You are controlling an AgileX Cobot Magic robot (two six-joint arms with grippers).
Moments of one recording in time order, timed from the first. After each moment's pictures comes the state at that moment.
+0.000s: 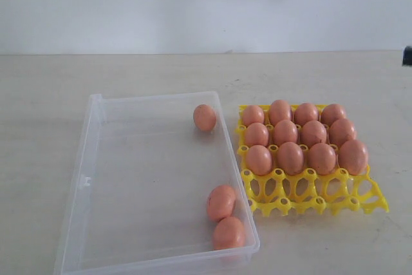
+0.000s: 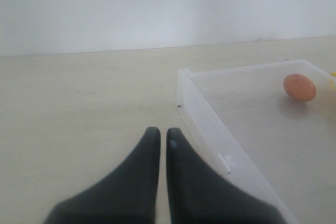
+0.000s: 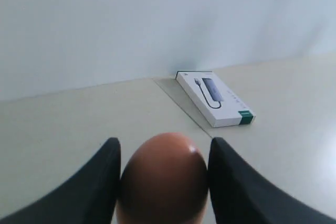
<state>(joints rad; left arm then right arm) -0.09 0.00 0.00 -0.18 0.29 0.20 0.25 1.35 -0.61 -1.74 1.03 2.02</state>
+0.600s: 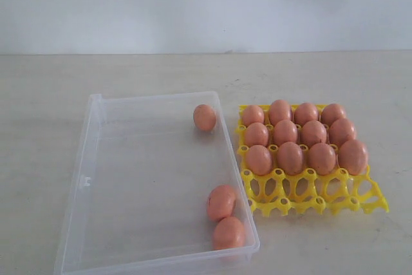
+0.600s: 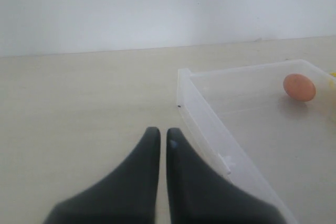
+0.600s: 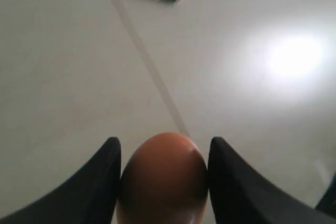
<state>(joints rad) -0.09 0.00 0.00 -0.18 0.29 0.20 -0.30 1.42 -0.89 -1.02 0.77 0.73</state>
